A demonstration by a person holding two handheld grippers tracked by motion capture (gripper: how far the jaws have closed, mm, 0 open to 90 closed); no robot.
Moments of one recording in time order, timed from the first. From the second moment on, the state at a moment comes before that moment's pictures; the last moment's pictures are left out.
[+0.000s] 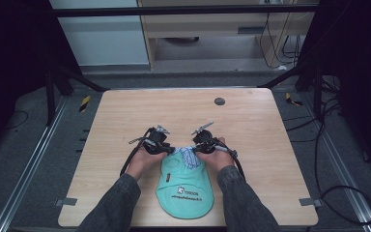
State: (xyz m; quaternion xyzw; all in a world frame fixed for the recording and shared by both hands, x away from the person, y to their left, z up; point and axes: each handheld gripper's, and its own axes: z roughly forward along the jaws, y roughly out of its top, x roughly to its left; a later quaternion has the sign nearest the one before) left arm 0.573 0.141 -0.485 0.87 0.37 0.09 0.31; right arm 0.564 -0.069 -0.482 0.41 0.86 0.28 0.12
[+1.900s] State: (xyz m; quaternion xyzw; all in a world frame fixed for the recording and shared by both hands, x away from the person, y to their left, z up) left arm 0.558 0.130 -0.426 0.90 0.26 0.13 0.32; right arm 0.535 -0.091 -0.434 0.32 0.88 0.32 0.16
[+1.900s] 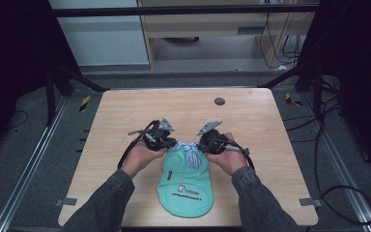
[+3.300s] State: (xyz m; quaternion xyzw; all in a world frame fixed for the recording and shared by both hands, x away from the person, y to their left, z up) left arm 0.560 0.136 -0.378 0.89 0.23 0.19 0.34; right arm 0.541 -0.092 -0.383 0.27 0.88 0.33 0.21
